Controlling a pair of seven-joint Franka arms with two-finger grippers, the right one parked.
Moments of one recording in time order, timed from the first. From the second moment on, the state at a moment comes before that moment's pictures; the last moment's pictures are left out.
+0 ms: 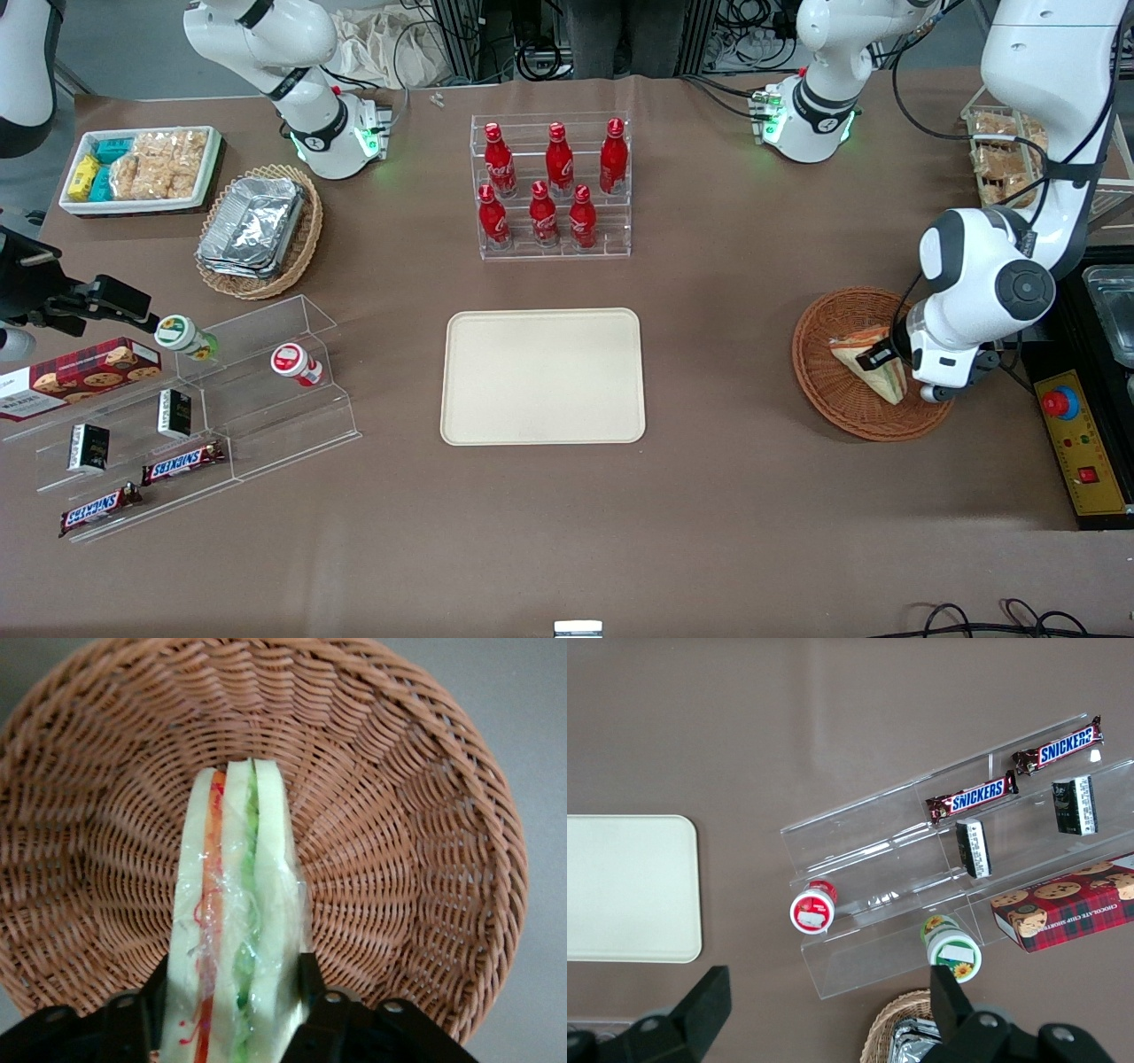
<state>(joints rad) 0.28 0.30 -0.26 -2.15 0.11 2.36 -0.62</state>
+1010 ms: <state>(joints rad) 0.27 0.18 -0.40 -1.62 0.04 1.56 -0.37</state>
